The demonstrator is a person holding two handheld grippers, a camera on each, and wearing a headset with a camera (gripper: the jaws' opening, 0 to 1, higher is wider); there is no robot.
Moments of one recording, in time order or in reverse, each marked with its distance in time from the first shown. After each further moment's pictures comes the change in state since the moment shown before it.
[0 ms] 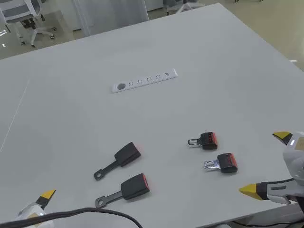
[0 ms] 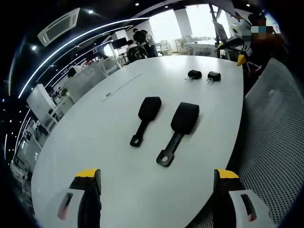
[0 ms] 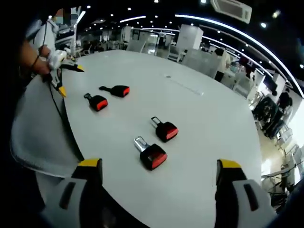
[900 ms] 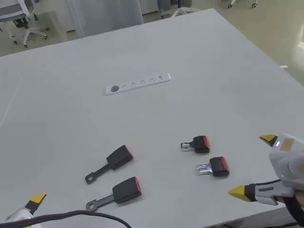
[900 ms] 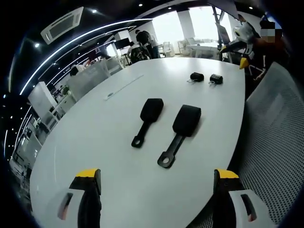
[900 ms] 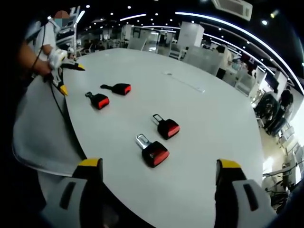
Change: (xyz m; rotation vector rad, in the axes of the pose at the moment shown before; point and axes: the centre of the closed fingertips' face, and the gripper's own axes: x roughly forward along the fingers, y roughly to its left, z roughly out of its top) left arm 0.000 -0.001 0.000 -0.004 0.001 -0.002; right arm -0.004 -0.007 0.001 0.029 0.002 -0.007
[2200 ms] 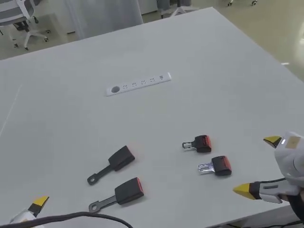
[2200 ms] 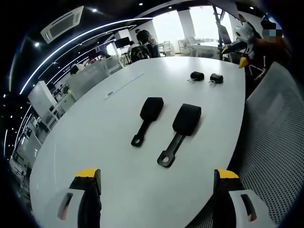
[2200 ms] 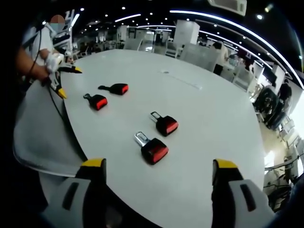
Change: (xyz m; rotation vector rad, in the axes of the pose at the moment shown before) left arm 0.000 0.000 -0.002 -0.003 0.008 0.000; right arm -0.002 -0.002 -0.007 0.048 0.007 -0.004
